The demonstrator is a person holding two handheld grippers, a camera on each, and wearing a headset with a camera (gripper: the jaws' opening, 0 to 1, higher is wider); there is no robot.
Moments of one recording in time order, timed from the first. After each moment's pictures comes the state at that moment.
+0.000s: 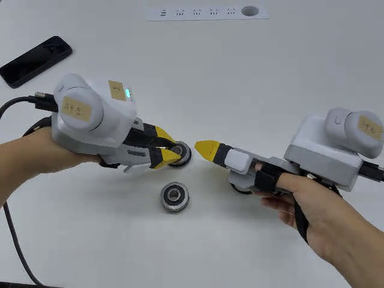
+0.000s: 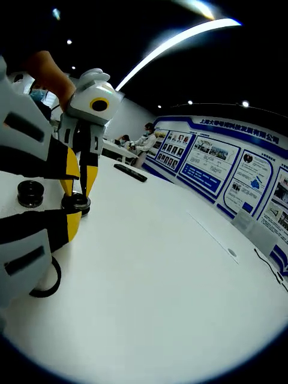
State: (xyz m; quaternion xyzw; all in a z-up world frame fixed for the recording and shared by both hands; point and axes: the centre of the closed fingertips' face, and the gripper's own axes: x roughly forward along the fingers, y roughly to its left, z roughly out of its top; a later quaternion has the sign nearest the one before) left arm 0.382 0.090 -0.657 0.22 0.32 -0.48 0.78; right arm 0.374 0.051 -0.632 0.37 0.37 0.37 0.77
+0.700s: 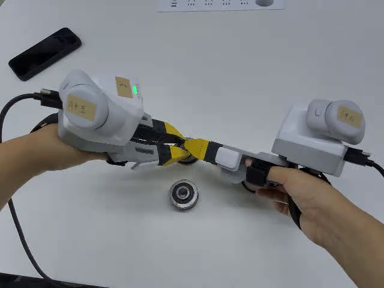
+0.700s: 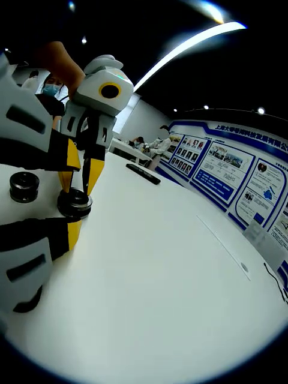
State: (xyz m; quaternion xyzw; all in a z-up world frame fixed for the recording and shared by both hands) left arm 0.382 0.091 -0.658 0.22 0.31 -0.49 0.78; right arm 0.379 0.076 -0.646 0.33 0.38 0.40 0.76
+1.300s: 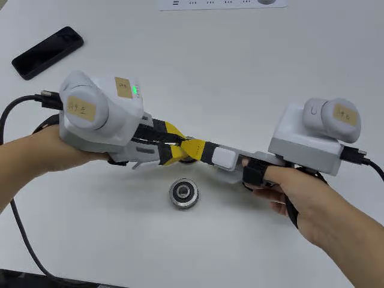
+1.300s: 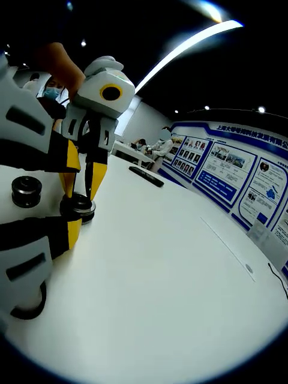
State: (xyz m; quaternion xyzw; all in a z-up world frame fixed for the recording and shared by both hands) left arm 0.379 0.087 -0.655 0.22 0.32 -0.48 0.79; right arm 0.373 0.078 -0.645 0.33 0.39 0.41 0.75
